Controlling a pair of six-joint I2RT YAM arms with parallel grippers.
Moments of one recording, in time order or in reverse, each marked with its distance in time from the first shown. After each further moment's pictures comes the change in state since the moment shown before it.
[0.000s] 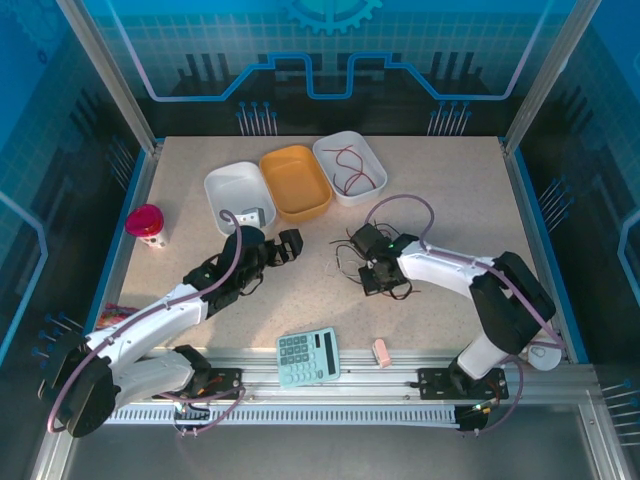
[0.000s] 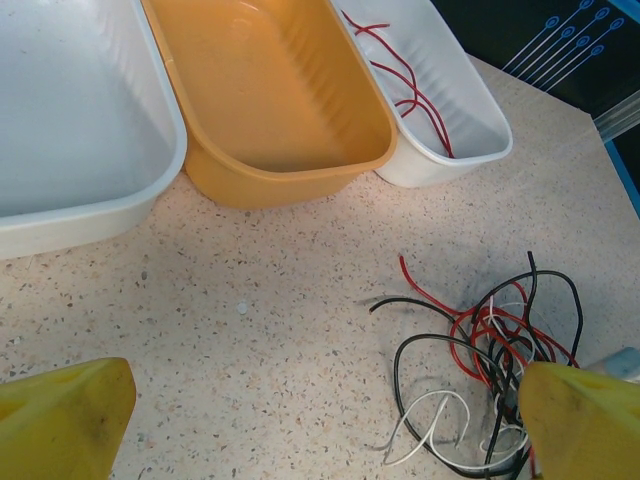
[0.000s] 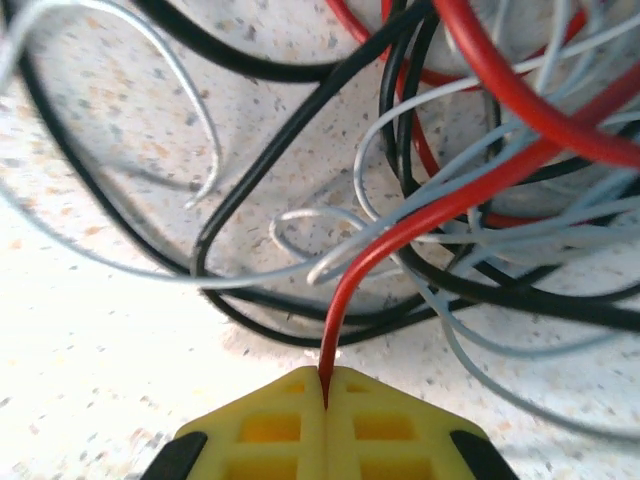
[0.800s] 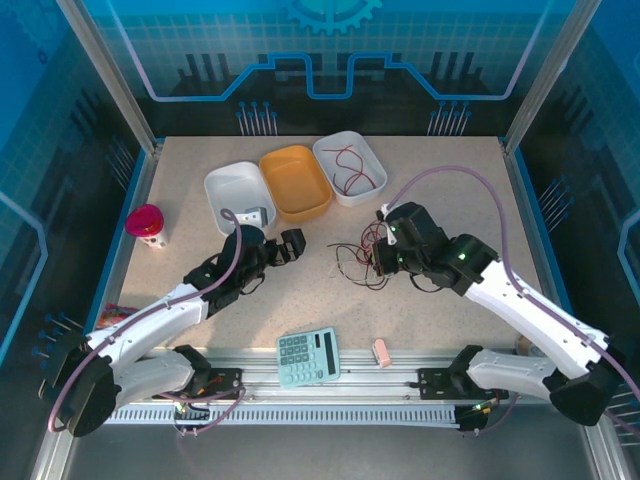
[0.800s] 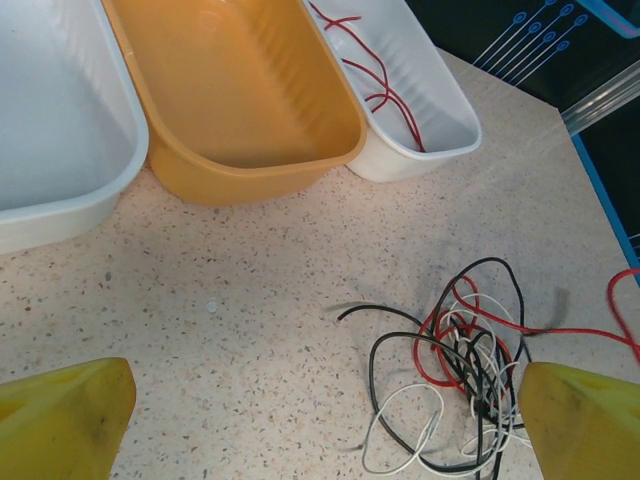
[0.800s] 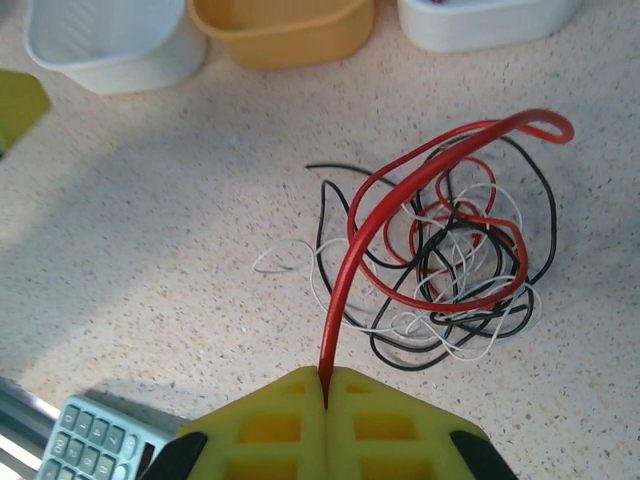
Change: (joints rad) left arm 0.003 0.002 -0.001 0.033 0.054 -0.001; right arm 0.060 -0.482 0.193 -0.163 0.006 -0.007
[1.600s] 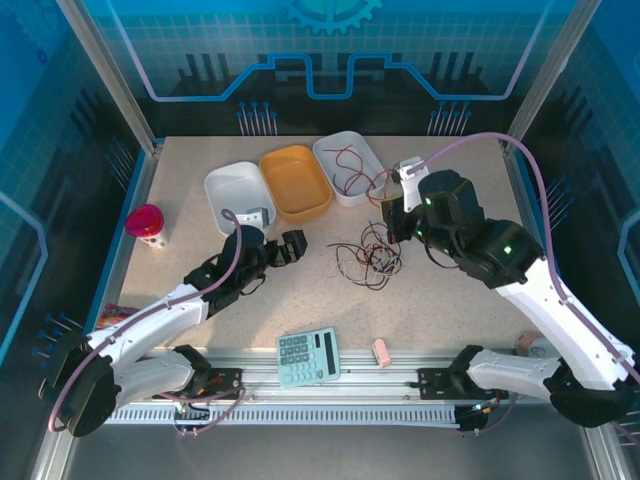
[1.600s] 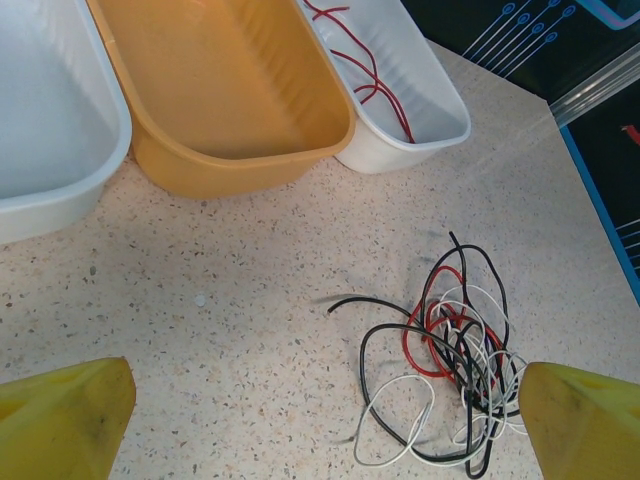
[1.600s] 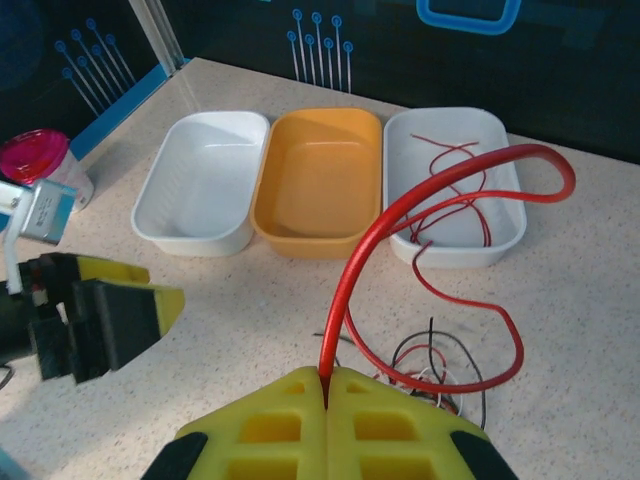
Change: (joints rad) left arm 0.000 0.000 -0.007 0.008 0.029 0.000; right arm -0.018 0.024 0.321 0.000 0.072 -0.199
